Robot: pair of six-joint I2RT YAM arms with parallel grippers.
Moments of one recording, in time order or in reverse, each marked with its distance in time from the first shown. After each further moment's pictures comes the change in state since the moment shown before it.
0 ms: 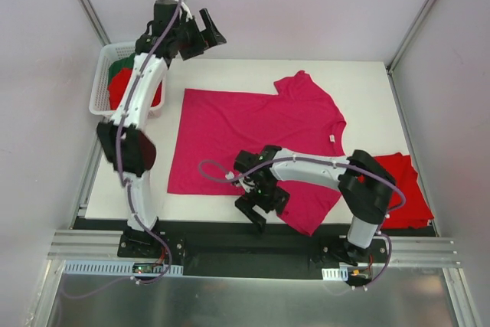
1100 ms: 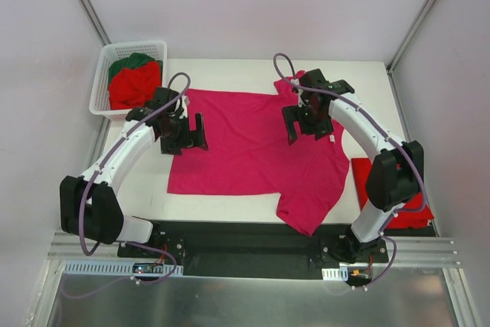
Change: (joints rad) left arm -0.057 -0.724 -1.152 -0.151 -0.056 0.177; right arm -0.668 -0.062 0.357 -0.013 0.290 -0.039
